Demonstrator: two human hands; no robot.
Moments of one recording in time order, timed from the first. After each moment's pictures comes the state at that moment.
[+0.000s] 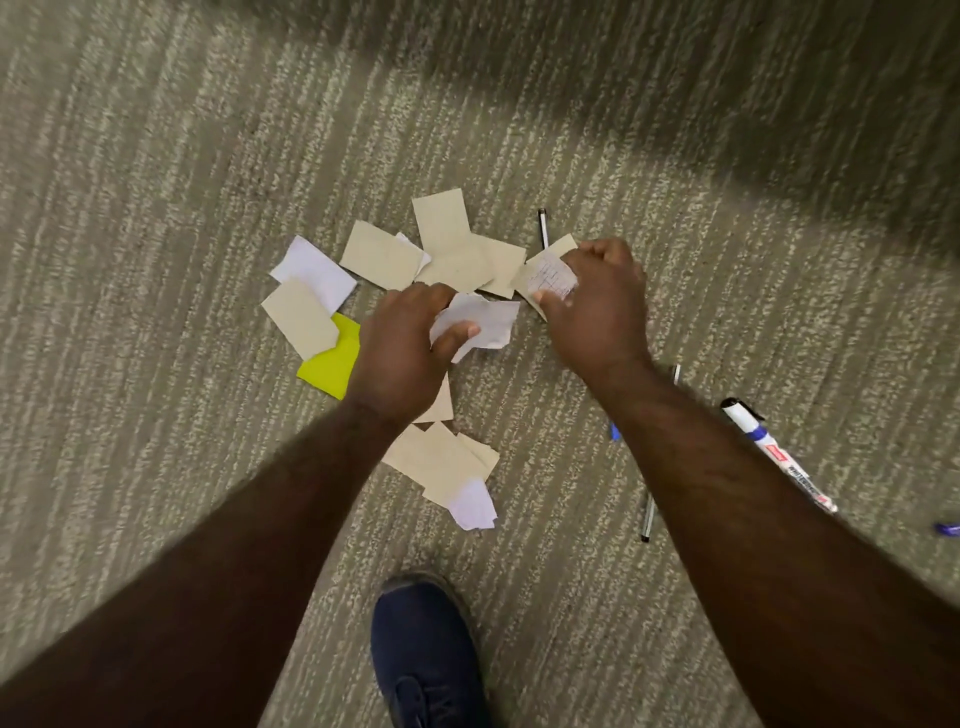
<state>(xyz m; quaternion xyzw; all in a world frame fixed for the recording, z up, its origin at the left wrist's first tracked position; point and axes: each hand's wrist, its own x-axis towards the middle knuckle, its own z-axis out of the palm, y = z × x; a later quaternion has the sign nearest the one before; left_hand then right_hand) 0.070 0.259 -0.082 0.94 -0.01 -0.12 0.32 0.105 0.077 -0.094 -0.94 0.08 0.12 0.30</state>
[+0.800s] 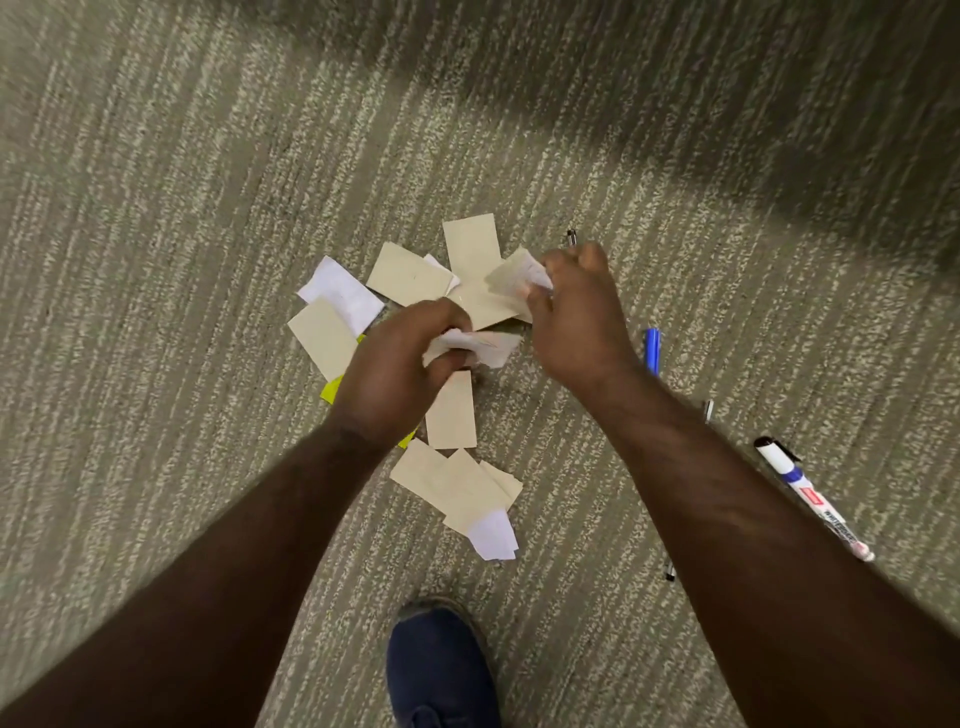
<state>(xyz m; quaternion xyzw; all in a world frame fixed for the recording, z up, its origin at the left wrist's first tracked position) 0.081 0.285 -0.066 0.92 -0.03 -0.12 0.37 0.129 0.119 -0.078 -0.93 0.03 0.18 0.33</state>
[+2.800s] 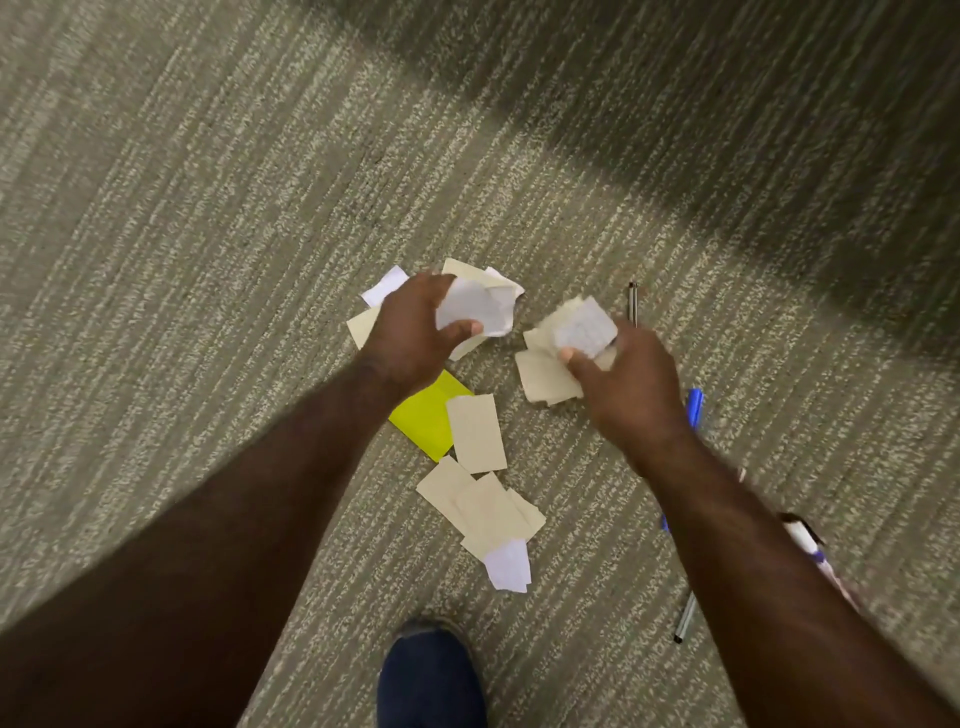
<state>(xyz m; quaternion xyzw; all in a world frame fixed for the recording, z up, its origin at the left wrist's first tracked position) 0.111 0.323 -0.077 0.92 0.14 -0.13 0.35 0.118 0.127 -0.061 -0.86 0.12 0.23 0.43</state>
